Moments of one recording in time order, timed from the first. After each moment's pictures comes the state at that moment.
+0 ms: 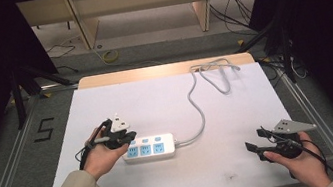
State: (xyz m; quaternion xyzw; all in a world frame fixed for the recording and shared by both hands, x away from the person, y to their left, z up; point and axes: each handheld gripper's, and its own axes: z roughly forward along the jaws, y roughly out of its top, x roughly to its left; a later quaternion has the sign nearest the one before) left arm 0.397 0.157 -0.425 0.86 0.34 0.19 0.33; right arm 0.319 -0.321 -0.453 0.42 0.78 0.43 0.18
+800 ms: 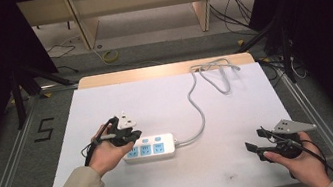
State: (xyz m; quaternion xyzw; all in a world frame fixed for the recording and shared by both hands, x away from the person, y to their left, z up) left arm 0.403 0.142 -0.425 0.87 0.33 0.18 0.33; right arm 0.319 -0.321 -0.453 0.42 0.78 0.43 0.18
